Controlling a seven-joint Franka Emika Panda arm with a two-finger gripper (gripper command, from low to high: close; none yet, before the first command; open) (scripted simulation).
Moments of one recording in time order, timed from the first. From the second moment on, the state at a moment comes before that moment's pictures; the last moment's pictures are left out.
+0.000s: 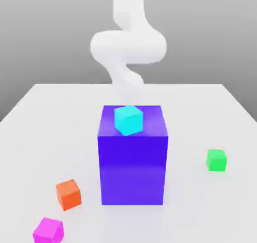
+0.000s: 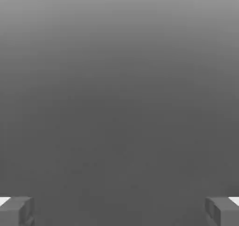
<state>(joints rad) 0.00 -0.71 -0.03 -2.30 0.01 2.33 0.78</state>
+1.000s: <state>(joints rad) -0.12 0.38 -0.22 -2.31 0.19 2.69 0.57</state>
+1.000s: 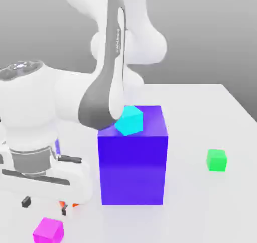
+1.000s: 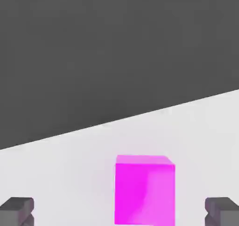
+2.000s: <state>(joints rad) 0.30 0.02 0.19 -2.64 0.24 2.66 0.55</state>
